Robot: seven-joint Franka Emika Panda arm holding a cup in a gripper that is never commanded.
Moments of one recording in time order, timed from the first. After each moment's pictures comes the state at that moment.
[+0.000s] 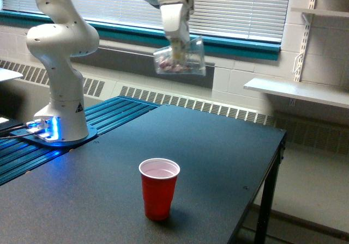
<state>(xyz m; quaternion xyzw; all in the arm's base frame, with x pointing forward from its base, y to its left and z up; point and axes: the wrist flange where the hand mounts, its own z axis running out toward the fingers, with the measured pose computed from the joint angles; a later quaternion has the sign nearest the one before) 0.433 -0.072 0.452 0.95 -0.25 0.14 0.08</state>
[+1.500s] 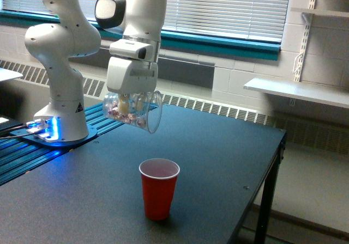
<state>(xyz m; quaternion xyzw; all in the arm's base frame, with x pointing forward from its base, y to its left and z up) 0.417 -0.207 0.349 0.94 -0.32 0.03 0.10</state>
